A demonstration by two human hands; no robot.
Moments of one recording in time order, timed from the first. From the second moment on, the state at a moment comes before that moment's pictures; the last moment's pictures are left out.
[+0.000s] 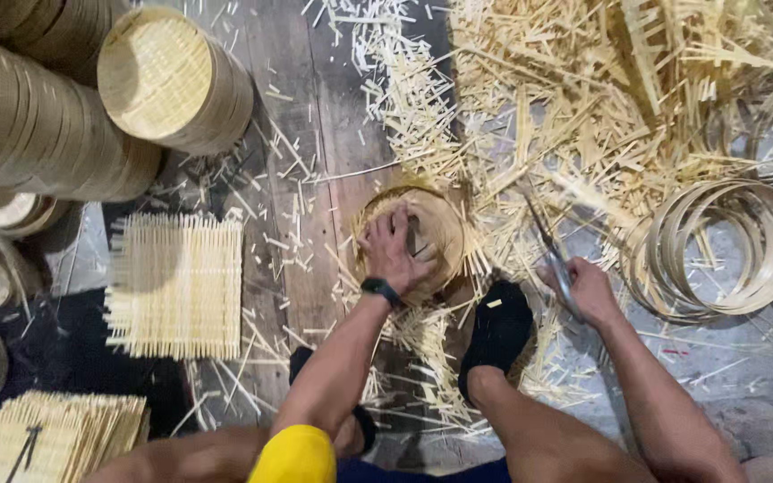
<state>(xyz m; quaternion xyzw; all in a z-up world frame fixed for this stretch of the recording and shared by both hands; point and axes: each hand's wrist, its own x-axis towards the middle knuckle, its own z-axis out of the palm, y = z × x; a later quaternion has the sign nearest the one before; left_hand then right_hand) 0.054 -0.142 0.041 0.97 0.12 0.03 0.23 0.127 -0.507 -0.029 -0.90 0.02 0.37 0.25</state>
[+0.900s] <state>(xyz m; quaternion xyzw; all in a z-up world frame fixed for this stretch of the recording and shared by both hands) 0.057 -0.174 0.051 0.96 0.18 -0.02 0.22 0.192 -0.384 0.030 -0.92 -0.28 0.23 -0.10</state>
